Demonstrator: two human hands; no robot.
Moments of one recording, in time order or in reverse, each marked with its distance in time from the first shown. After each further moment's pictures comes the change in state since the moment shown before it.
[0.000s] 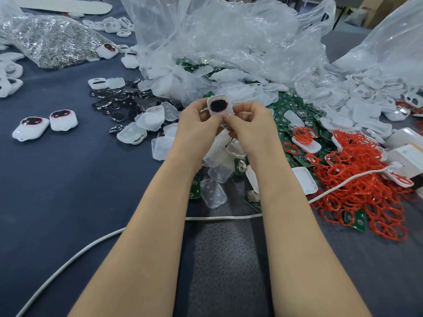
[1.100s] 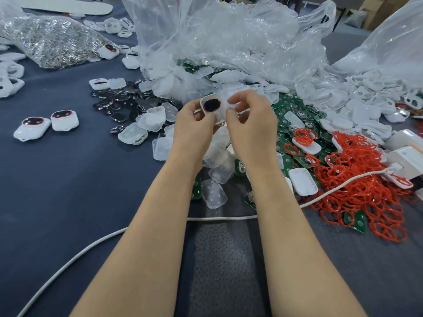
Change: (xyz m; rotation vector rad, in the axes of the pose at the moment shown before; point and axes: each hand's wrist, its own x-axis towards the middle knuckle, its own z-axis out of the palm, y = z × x) left_hand 0.002 -0.002 0.000 -0.069 0.082 -0.009; right_hand -0.010 -0.007 0.006 -0.384 0.187 -0.340
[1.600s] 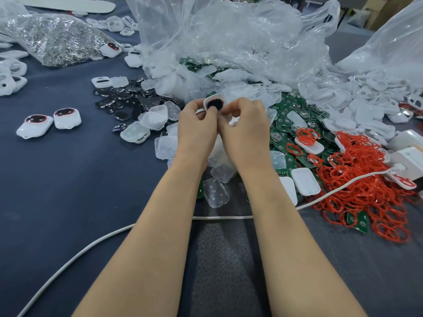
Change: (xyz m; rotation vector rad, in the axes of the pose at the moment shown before) left_hand -0.001 -0.001 0.004 0.098 0.109 0.044; right_hand -0.004 -0.005 0.011 -0.109 -0.044 0.041
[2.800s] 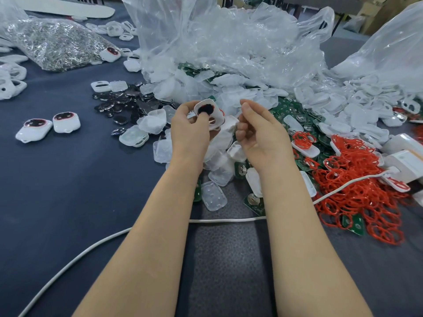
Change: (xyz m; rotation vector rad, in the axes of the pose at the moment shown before) left_hand -0.005 0.006 -0.003 -0.113 0.067 -0.034; right_hand 0.015 0.015 -0.021 1.185 -0.117 0.552
